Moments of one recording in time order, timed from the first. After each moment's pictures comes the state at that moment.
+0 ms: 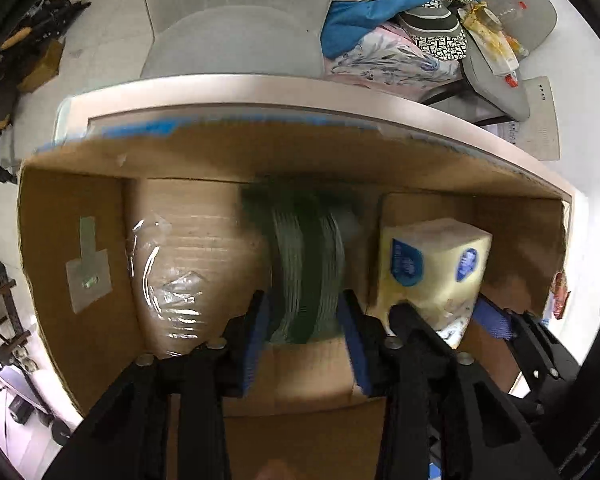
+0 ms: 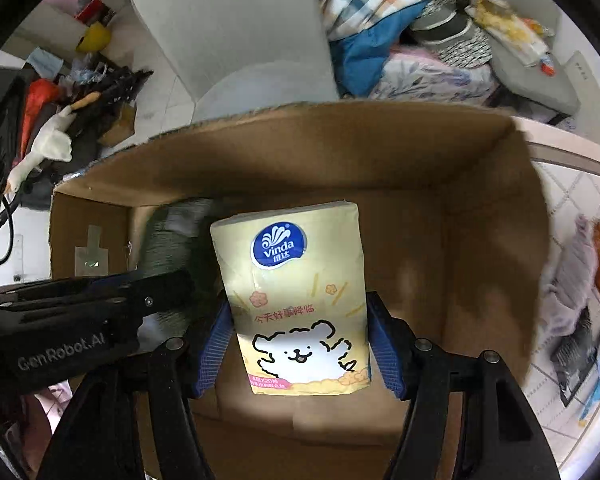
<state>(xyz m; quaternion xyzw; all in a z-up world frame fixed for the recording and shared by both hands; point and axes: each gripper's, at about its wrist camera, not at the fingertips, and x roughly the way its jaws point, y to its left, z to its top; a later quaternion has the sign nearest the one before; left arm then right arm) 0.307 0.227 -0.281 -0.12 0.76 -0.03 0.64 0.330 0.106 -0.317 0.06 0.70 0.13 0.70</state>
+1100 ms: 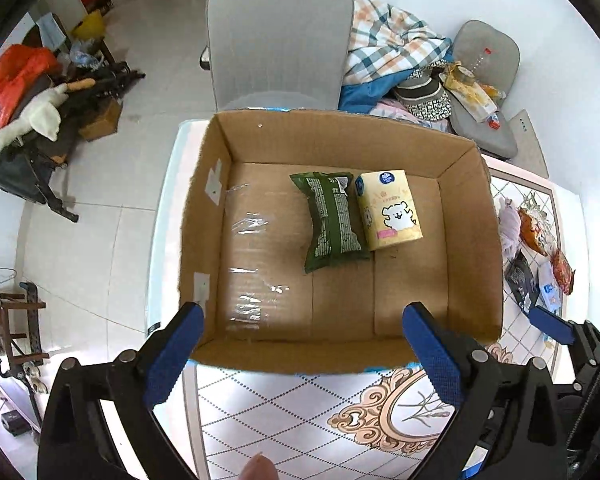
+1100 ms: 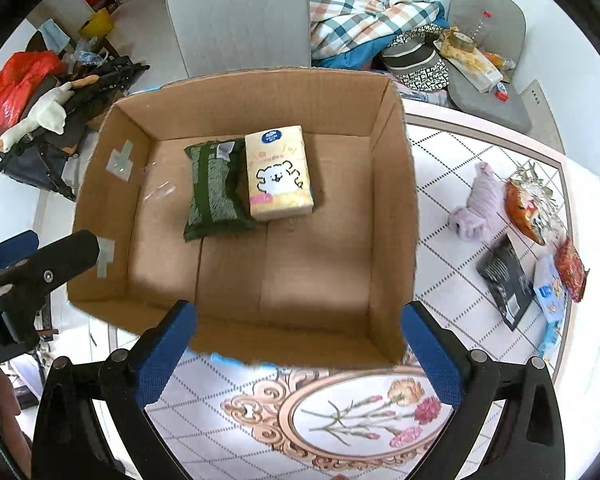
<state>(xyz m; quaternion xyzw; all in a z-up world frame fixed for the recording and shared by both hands) 0.166 0.228 -0.160 -0.06 0.63 0.03 0.78 0.183 0.071 -0.207 -0.03 0.65 0.10 0.76</state>
